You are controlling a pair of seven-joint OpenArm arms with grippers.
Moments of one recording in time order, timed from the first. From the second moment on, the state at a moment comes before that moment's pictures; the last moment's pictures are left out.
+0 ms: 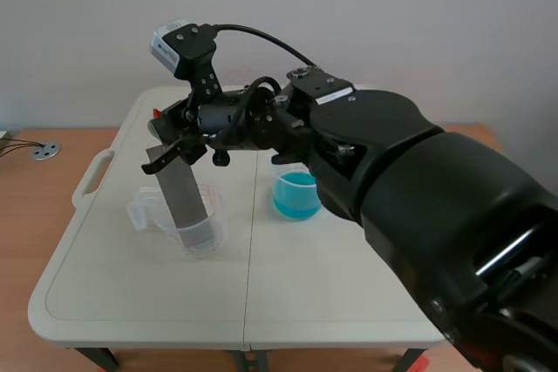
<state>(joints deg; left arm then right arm) 79.2 -43.1 -8.6 117.8 -12.9 -14.7 6.8 27.6 -5.4 -32.2 53.7 6.7 35.2 -4.4</state>
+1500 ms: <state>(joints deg) 79.2 -43.1 -8.6 117.8 -12.9 -14.7 6.8 5.4 2.4 -25.5 98.9 -9.8 34.0 -5.4</state>
